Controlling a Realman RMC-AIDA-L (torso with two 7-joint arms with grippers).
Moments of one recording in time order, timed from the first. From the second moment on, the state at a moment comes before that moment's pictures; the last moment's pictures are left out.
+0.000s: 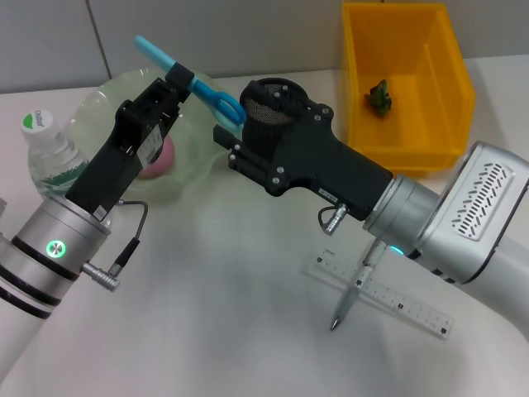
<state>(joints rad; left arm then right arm) -0.69 -2.08 0.51 -0.27 1.27 1.56 -1.46 0.74 2.09 -0.44 0.25 -1.52 -1.48 0.10</state>
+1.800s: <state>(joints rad) -0.68 -2.08 0.50 -0.27 1.28 1.56 -1.45 0.78 2.09 -0.42 0.27 -1.55 -1.43 0.10</state>
